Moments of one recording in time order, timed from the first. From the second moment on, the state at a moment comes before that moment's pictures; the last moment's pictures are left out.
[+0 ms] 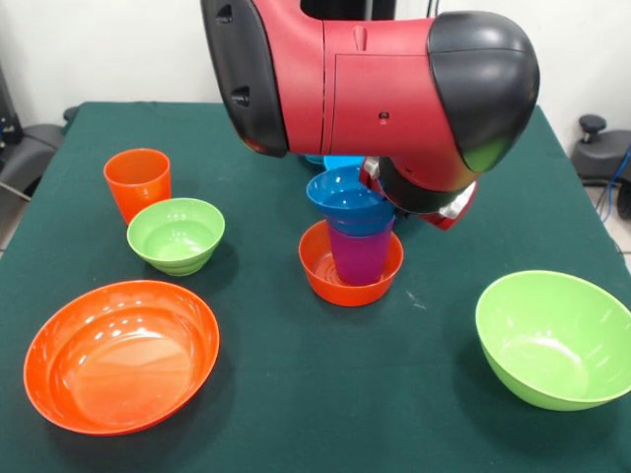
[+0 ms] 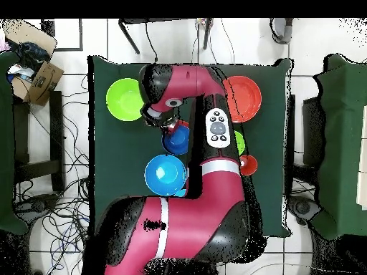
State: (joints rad) arm -0.18 -0.22 0.18 0.88 -0.24 1.50 2.28
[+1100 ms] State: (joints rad) arm -0.19 -0.21 0.18 0.88 -0.25 1.40 2.28
